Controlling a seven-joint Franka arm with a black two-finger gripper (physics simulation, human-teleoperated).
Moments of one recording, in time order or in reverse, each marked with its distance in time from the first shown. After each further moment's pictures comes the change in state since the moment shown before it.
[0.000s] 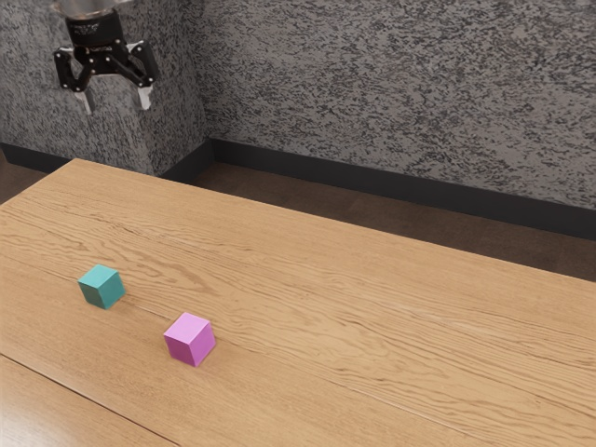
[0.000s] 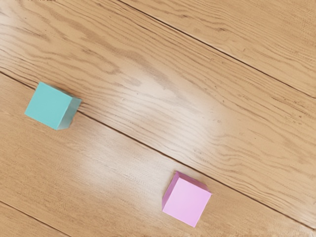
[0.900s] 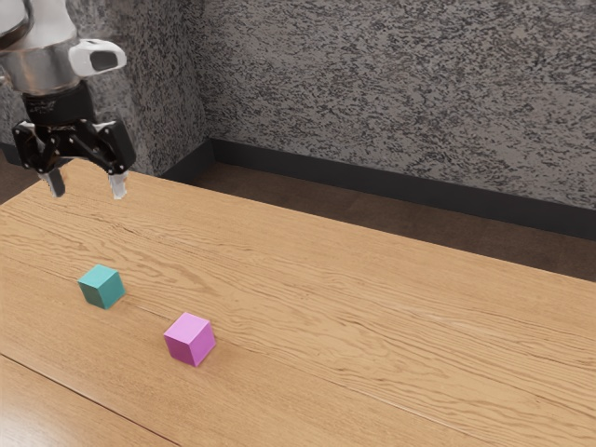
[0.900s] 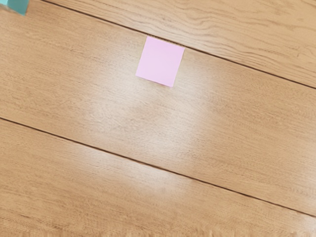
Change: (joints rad) arm 0.007 -0.564 -0.112 -0.638 -0.098 0.052 0.041
